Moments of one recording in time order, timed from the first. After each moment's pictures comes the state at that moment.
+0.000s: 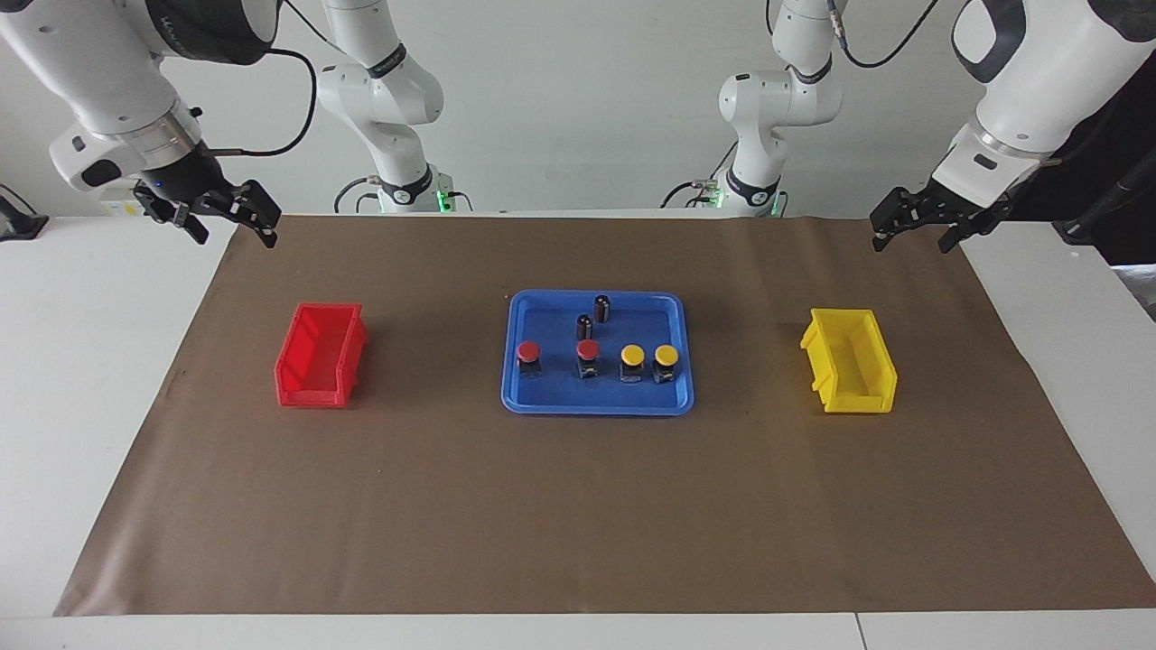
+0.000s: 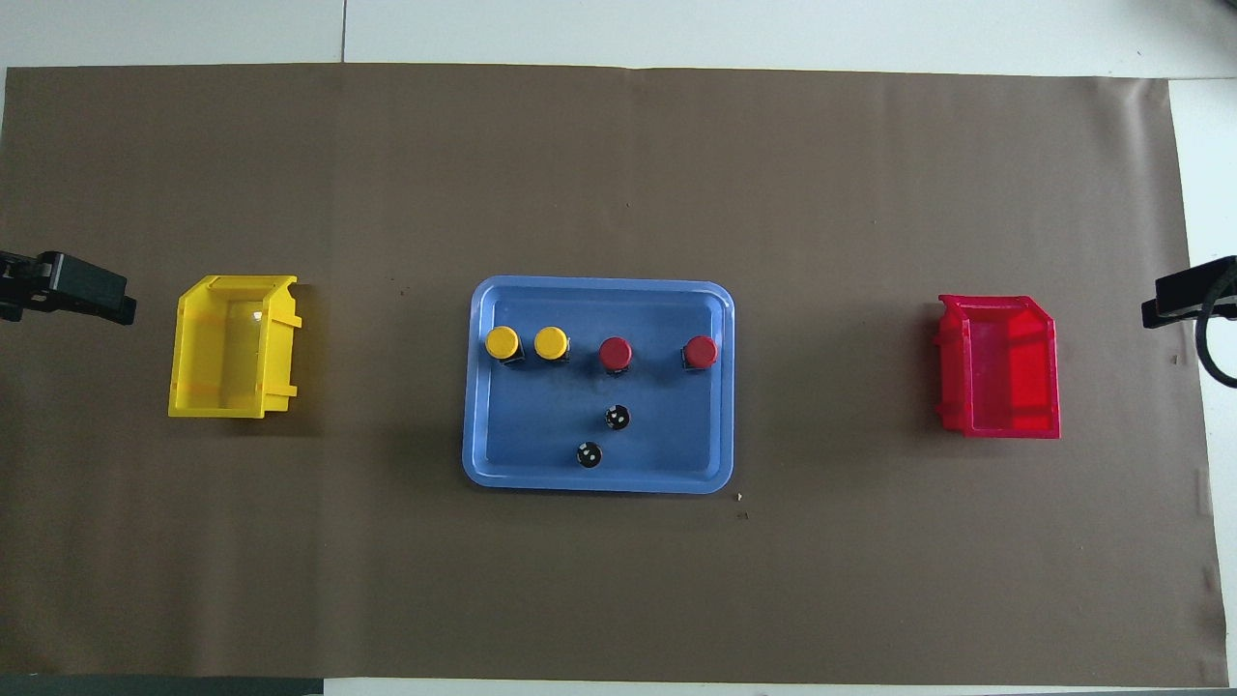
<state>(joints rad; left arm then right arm) -0.10 0.00 0.02 -1.57 0.00 1.48 0.05 -0.15 -0.03 0.02 -1.61 -0.01 1.50 -0.04</state>
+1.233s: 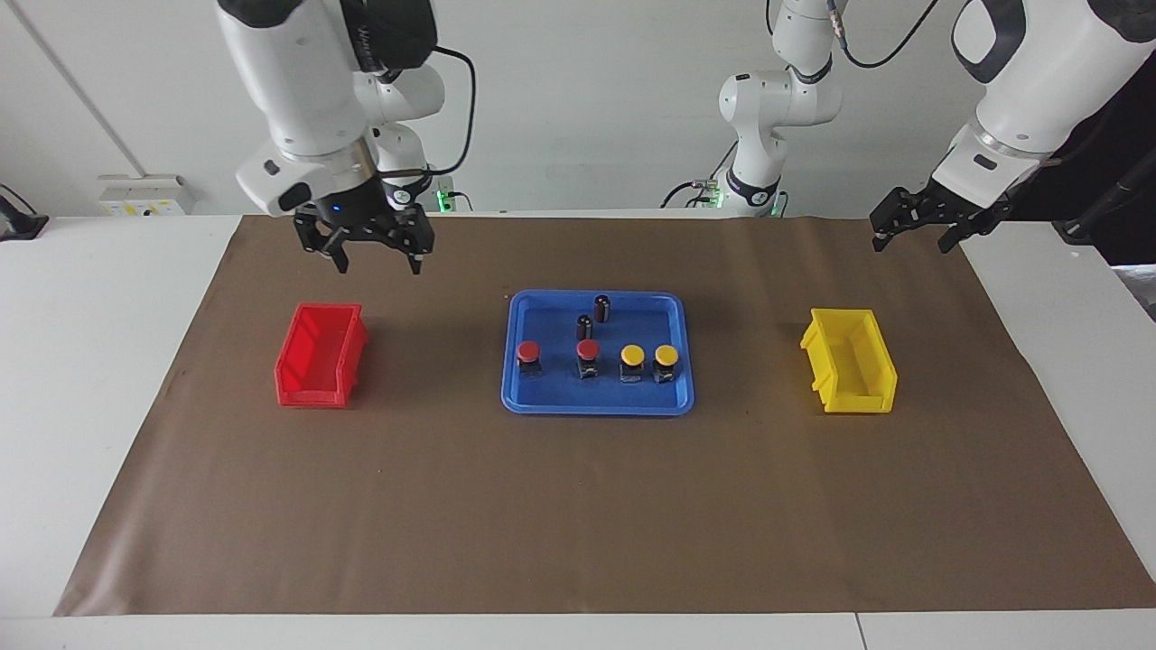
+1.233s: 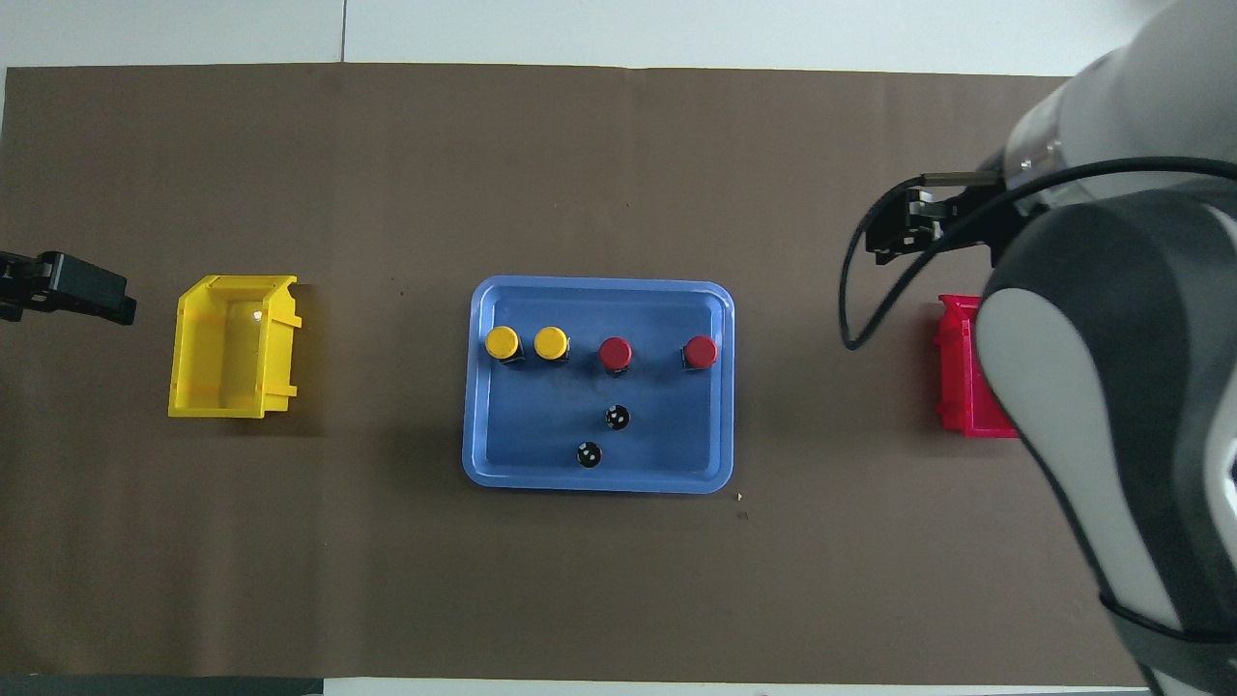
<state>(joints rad) -0.10 0.00 0.02 -1.57 0.00 1.48 0.05 0.29 0.22 0.04 -1.37 -0.01 1.62 0.42</state>
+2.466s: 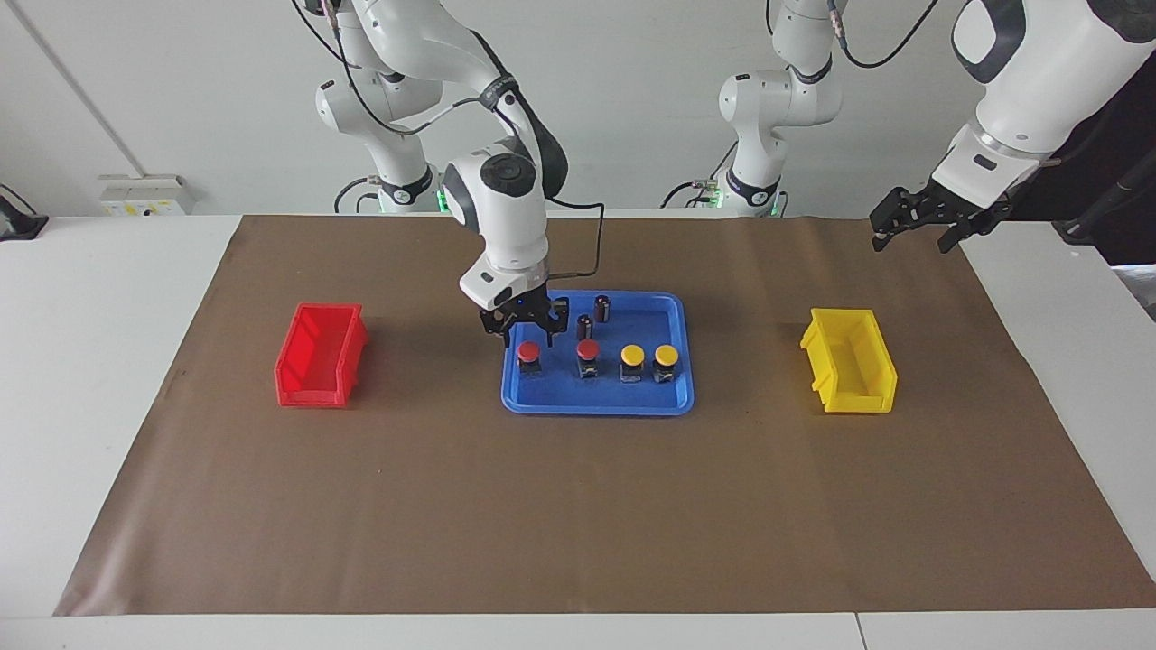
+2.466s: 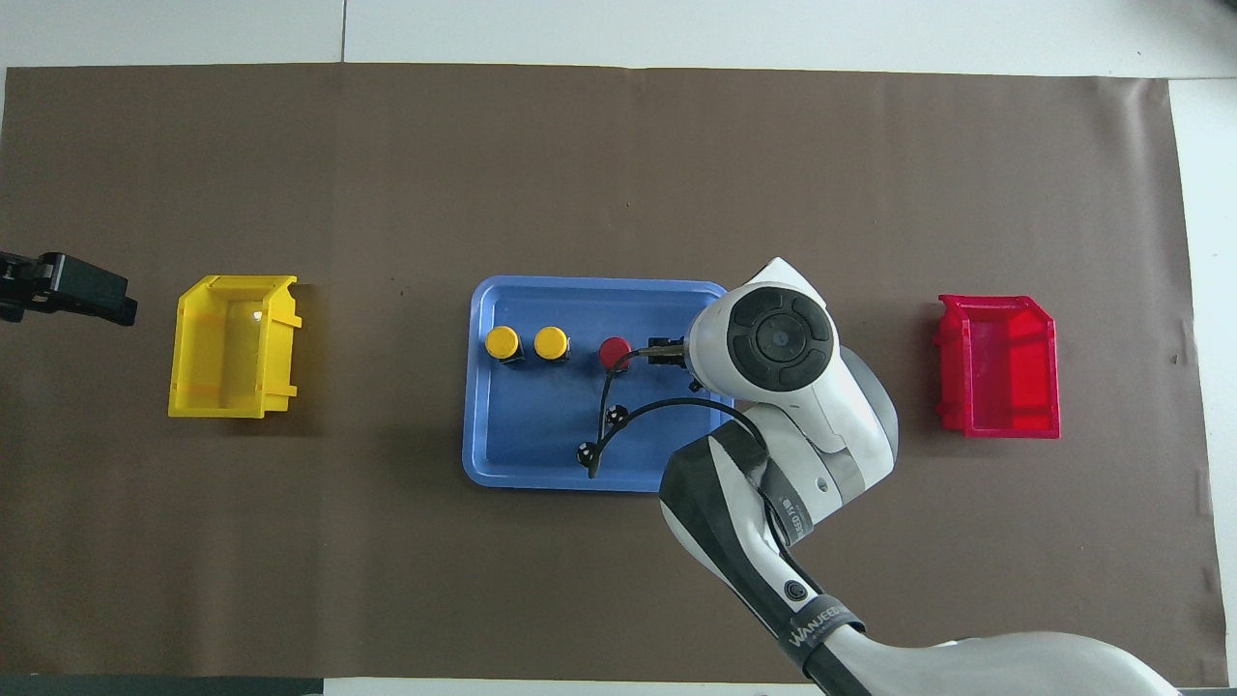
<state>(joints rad) -0.10 0.00 0.02 -1.57 0.00 1.47 0.05 0.48 0.19 0.04 -2.02 -0.05 2.30 0.57</state>
